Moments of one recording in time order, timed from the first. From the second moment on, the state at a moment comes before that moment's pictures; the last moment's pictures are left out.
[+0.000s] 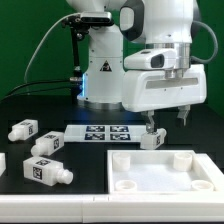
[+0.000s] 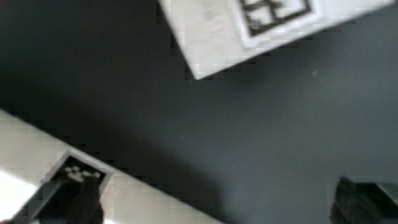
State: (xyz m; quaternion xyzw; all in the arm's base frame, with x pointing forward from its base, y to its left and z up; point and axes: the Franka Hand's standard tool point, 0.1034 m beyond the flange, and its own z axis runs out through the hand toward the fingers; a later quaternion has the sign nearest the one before) arm 0.454 0.102 0.054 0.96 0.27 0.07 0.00
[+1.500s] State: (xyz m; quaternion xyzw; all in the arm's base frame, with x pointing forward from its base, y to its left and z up) arm 0.438 0.061 0.041 0.95 -0.27 -0.13 -0.09
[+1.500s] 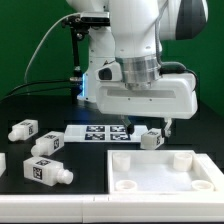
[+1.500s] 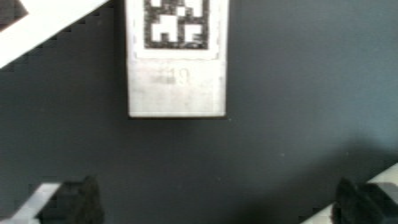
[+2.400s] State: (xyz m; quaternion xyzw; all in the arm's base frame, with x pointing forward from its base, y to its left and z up) arm 0.443 0.060 0.034 0.84 -0.25 -0.45 -0.18
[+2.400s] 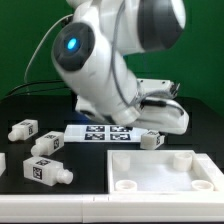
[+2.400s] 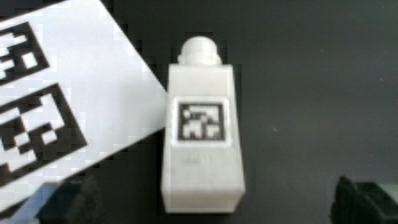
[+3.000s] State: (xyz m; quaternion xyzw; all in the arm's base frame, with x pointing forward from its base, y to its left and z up) arm 0.435 0.067 0.018 0.82 -0.24 -0.48 -0.19
